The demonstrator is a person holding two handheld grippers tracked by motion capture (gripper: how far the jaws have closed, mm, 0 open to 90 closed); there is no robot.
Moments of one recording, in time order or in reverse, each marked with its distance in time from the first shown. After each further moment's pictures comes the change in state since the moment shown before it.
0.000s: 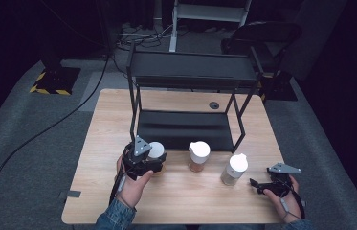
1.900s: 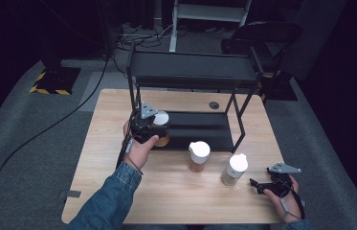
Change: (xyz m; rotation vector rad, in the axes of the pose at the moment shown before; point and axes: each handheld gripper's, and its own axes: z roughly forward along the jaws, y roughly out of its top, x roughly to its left) left arm 0.039 0.077 0.043 -0.063 0.026 0.030; right arm 0.000 0.000 0.000 0.000 0.000 0.000
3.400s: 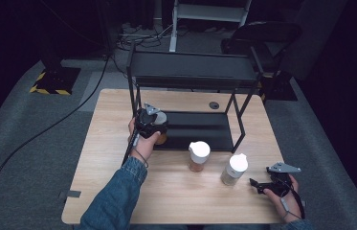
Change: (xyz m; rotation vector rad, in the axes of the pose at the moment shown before) left arm 0.019 -0.020 0.055 0.105 0.081 -0.012; right arm -0.001 0.001 0.001 0.000 0.011 -0.010
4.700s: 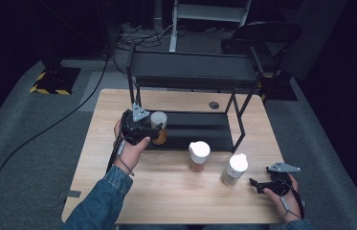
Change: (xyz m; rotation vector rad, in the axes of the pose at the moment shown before) left arm 0.001 -0.001 -0.079 -0.107 -0.008 0.062; right arm 0.000 0.001 0.001 0.005 -0.002 0.001
